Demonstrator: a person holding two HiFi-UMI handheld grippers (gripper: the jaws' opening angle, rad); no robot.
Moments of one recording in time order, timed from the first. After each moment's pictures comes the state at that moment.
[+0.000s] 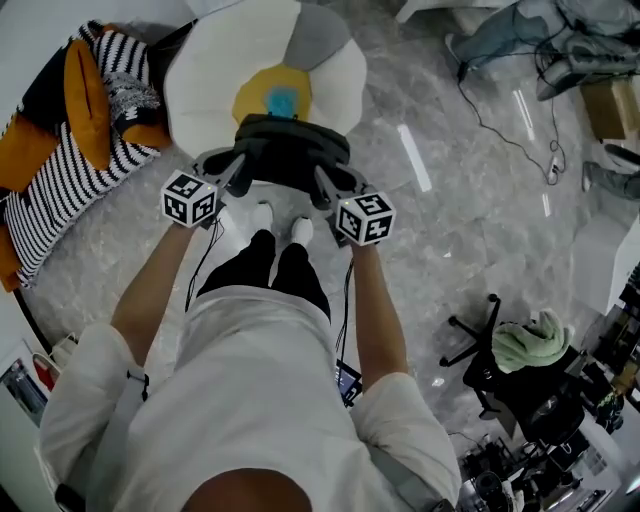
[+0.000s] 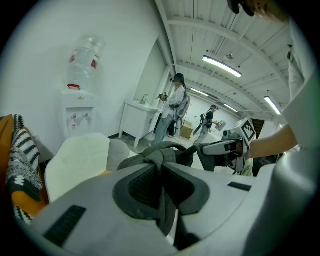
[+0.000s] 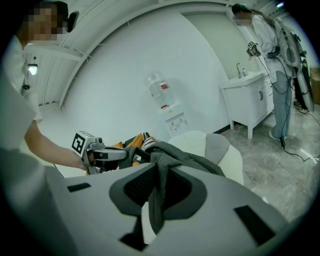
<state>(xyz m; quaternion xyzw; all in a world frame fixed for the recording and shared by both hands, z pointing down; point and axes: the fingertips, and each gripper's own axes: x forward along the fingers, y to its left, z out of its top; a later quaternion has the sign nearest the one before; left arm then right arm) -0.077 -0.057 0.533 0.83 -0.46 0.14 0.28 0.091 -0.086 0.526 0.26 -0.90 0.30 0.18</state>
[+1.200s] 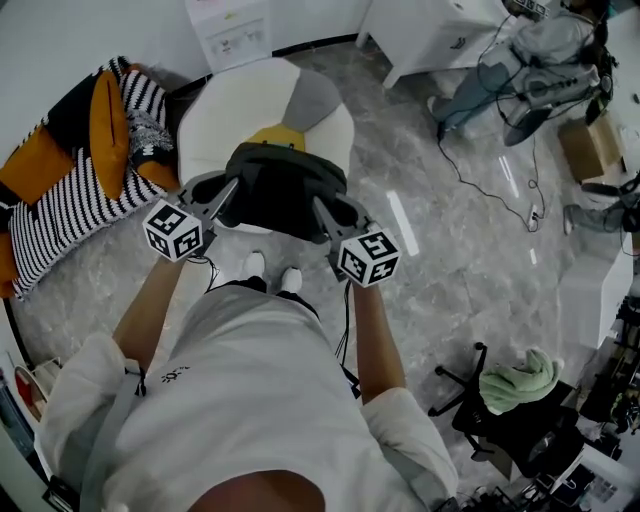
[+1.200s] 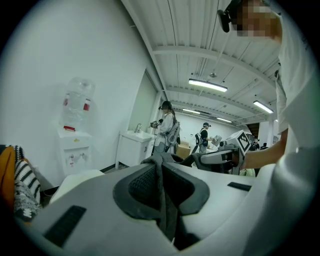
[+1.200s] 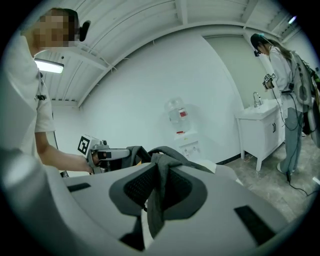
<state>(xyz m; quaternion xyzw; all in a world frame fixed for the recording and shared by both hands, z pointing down) -0.068 -0.042 0.347 0.86 -0.49 0.05 0.17 0.098 -0.072 0.351 0.22 -0.95 0.20 0.10</state>
